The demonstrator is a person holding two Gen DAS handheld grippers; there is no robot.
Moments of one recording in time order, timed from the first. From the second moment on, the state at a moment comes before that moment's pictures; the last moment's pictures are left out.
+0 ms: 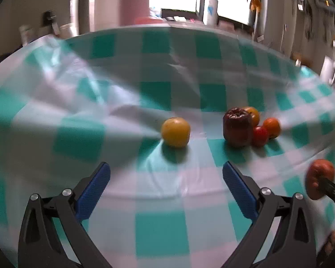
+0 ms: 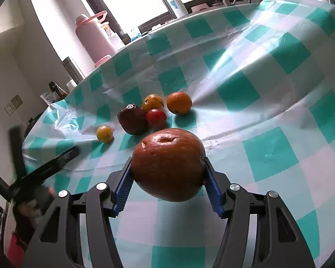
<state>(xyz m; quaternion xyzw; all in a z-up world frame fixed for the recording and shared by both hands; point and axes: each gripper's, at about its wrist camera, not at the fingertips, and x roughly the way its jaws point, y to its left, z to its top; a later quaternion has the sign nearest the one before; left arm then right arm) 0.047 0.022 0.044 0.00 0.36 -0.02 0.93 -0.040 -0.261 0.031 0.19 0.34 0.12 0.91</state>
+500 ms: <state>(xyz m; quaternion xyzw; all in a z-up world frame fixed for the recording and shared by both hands) 0.098 0.013 0.019 0.01 0.40 -0.04 0.92 -0.046 -0.252 0.034 0.19 0.33 0.16 0.91</state>
